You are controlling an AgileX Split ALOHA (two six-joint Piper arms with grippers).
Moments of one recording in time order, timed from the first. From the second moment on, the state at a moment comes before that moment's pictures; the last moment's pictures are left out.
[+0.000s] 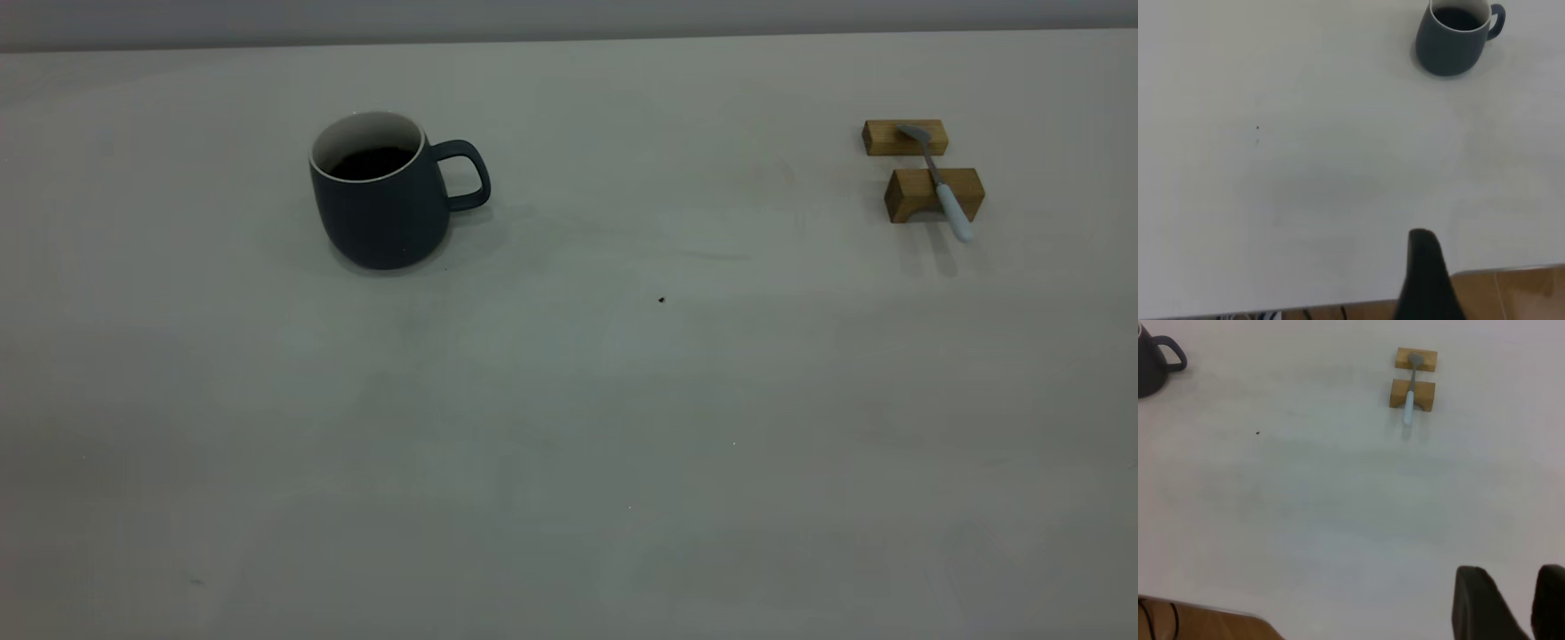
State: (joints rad) left arm -0.01 -0.02 -0.49 -0.06 1.13 0.02; right arm 0.06 0.02 -0.47 0.08 1.14 -0.11
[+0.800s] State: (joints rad) left arm -0.01 1.18 -0.72 -0.06 0.63 0.05; right arm 0.06 0.02 -0.47 0.08 1.14 -0.11
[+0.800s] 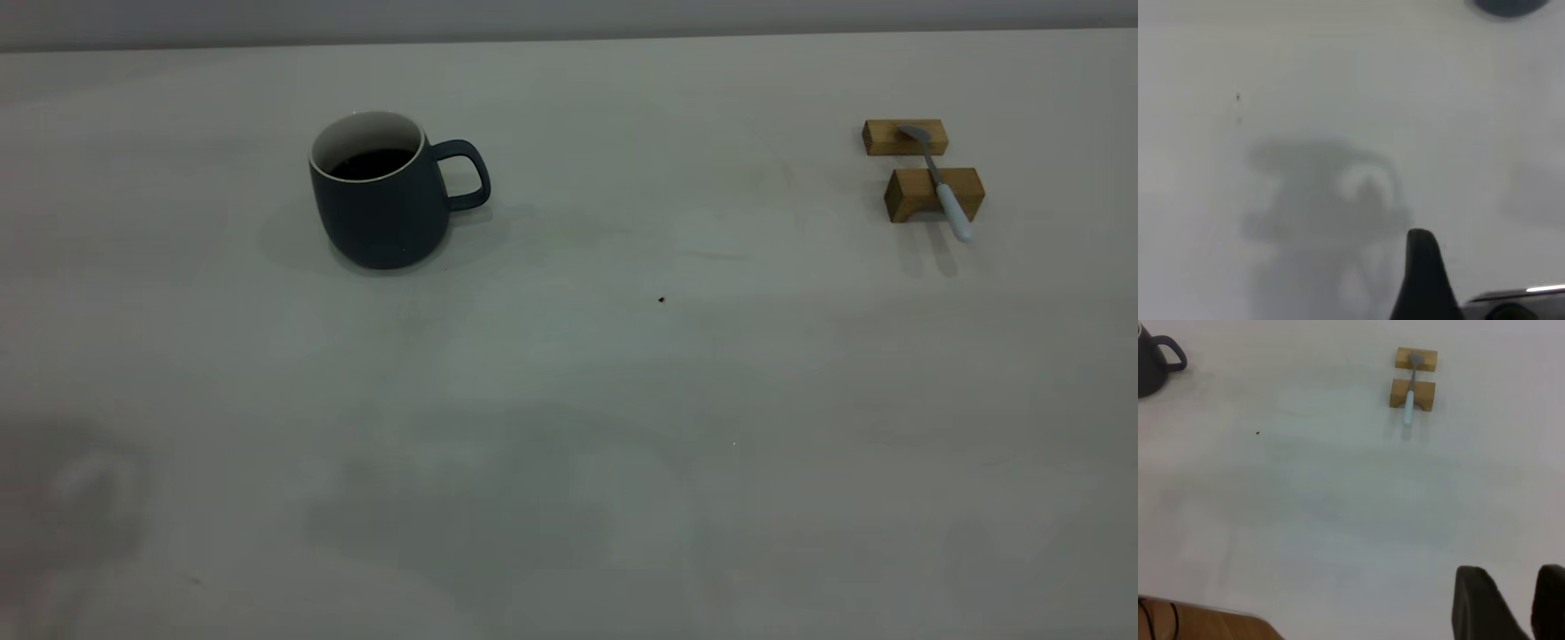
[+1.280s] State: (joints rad) left arm -0.01 1.87 -1.21 -0.06 0.58 0.54; right arm 0.06 0.02 -0.47 0.08 1.14 -0.11
